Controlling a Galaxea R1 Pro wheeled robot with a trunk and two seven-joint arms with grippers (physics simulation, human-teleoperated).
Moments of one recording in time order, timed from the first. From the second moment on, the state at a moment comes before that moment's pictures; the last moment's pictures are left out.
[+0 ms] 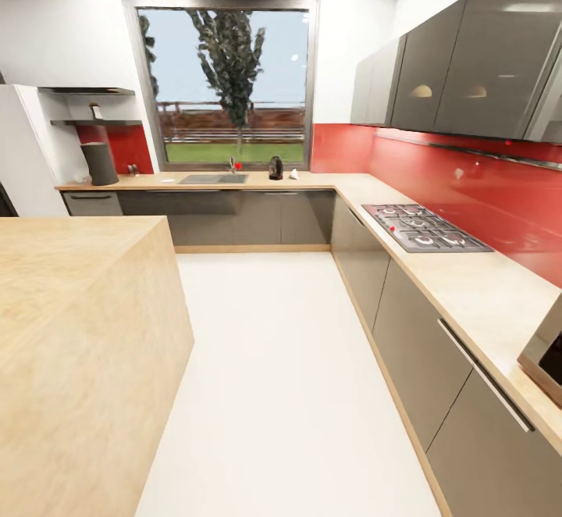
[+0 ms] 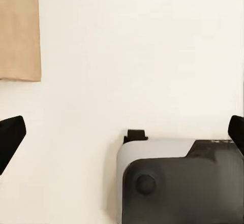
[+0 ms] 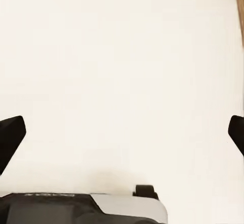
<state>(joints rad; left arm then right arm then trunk) -0.16 0.06 0.00 -0.33 0.01 0.00 0.00 -0.02 0.04 0.00 -0.62 0.01 -0.10 0.00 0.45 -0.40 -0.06</state>
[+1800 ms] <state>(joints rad) -0.25 0.06 0.00 -0.41 0.01 -0.17 -0.01 -0.02 -0.02 -0.01 -0.52 0.00 -0.38 0.00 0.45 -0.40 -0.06</state>
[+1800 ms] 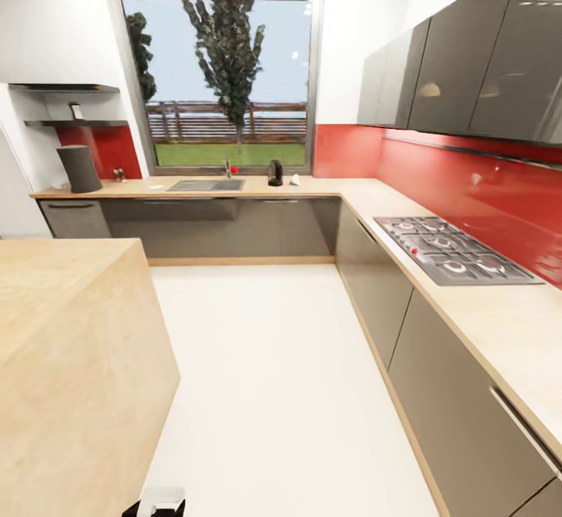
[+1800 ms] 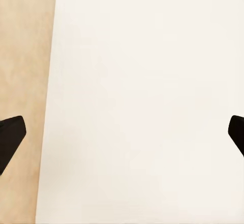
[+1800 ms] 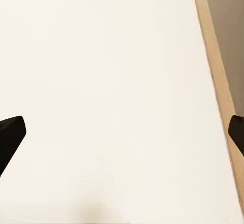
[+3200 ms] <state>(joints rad) -0.25 0.06 0.00 -0.39 0.01 -0.17 -0.01 -0.02 -0.02 0.00 -0.52 0.01 -0.38 0.00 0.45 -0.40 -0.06</state>
